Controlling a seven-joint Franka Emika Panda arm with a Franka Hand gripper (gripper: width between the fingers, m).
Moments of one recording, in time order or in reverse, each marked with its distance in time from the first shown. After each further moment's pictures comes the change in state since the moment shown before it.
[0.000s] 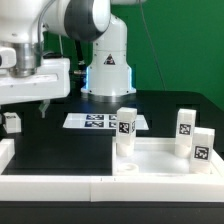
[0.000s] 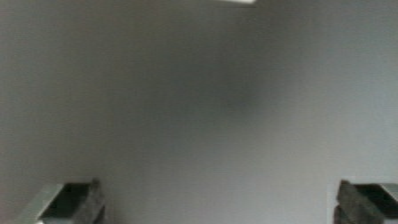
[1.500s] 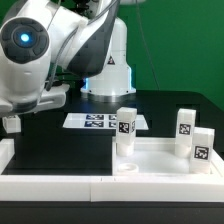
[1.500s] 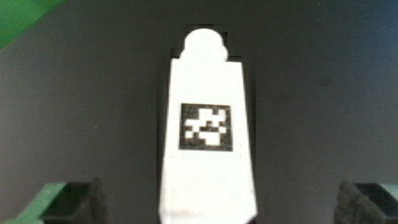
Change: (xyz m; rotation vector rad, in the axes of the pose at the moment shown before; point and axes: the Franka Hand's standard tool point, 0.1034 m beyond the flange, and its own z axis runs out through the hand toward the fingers) arm -0.047 -0.006 0.021 0.125 -0.731 0.036
